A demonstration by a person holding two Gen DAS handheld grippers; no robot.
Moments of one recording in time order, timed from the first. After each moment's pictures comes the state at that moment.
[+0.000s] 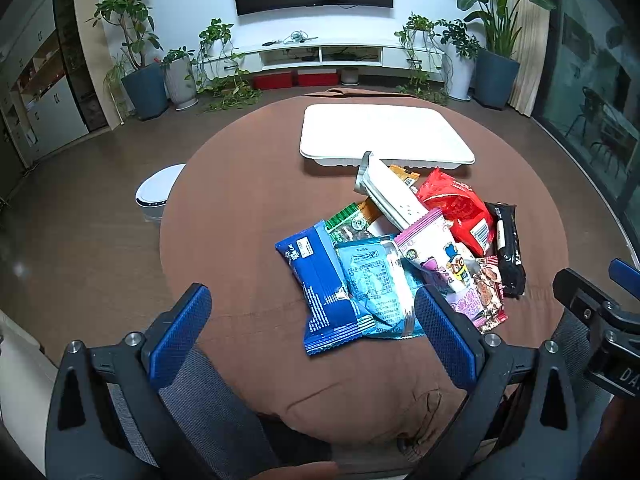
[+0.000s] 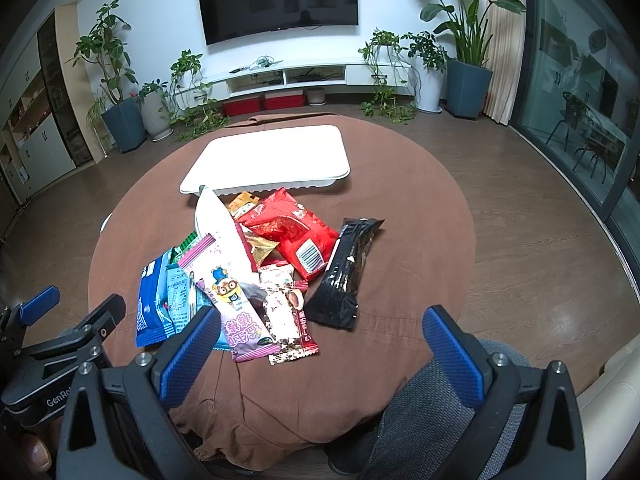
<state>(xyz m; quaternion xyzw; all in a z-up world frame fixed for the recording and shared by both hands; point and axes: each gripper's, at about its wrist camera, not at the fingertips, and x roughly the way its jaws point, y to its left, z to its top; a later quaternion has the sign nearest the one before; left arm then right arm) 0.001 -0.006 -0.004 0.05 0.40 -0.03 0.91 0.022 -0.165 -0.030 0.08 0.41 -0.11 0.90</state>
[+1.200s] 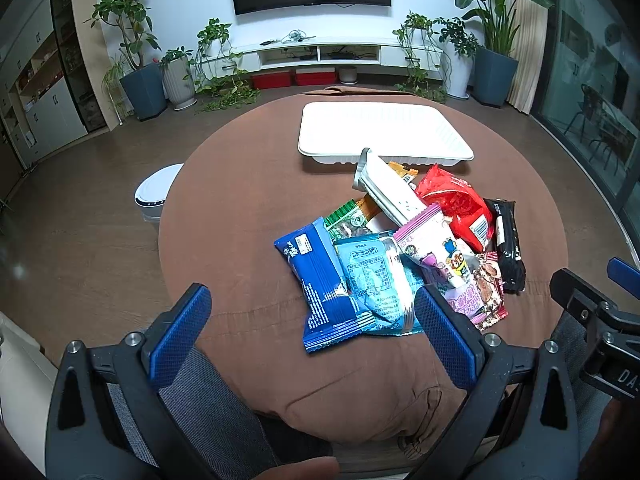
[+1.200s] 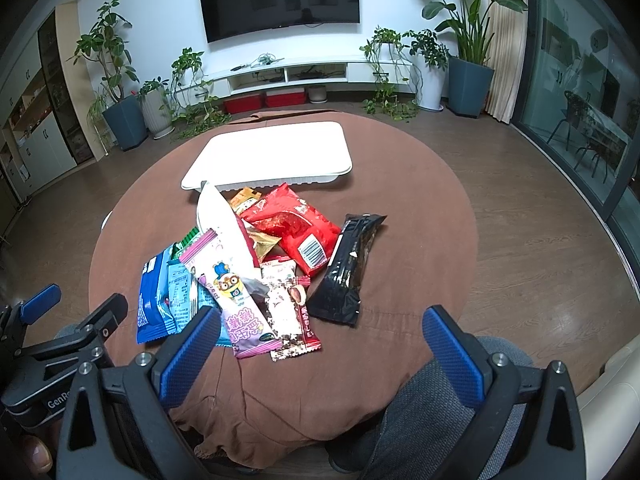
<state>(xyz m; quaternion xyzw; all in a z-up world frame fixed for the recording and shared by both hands) 0.000 -0.007 -0.005 0.05 0.40 -0.03 0.91 0.022 -0.161 -0.033 0.08 0.41 -0.11 0.90</state>
